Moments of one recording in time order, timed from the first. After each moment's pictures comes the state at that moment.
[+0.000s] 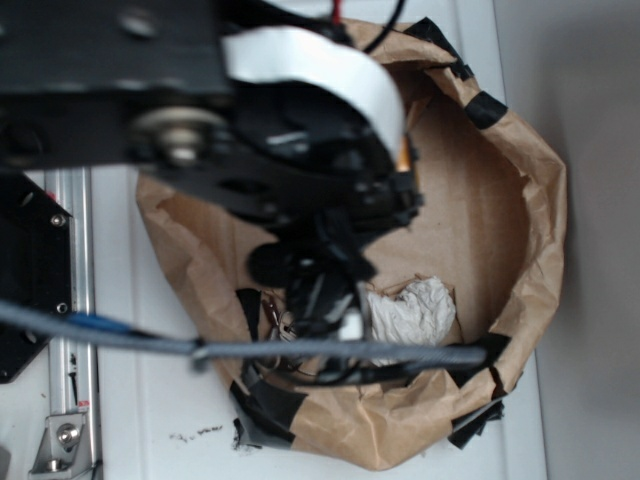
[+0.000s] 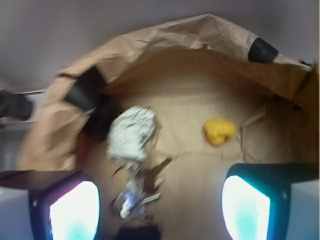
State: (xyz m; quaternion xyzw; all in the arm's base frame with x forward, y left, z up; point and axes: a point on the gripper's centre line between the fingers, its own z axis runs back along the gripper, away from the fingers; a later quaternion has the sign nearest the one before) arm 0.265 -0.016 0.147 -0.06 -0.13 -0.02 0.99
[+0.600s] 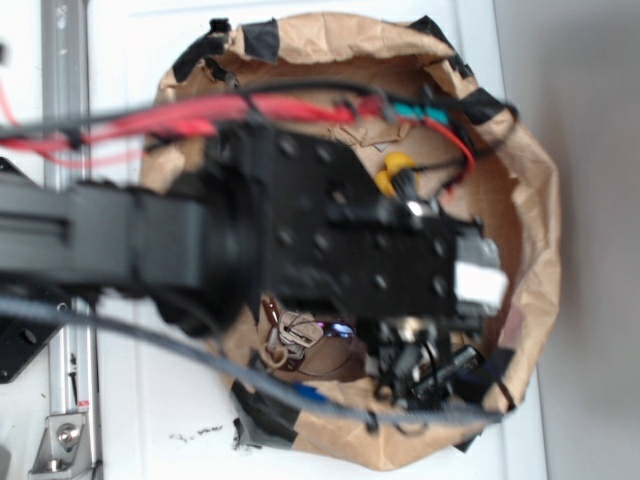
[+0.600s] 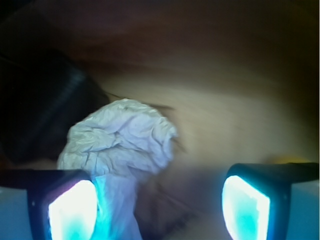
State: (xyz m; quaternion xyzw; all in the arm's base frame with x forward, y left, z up) arm 0.298 -0.058 0.059 -0.02 -0.08 -0.12 0.99
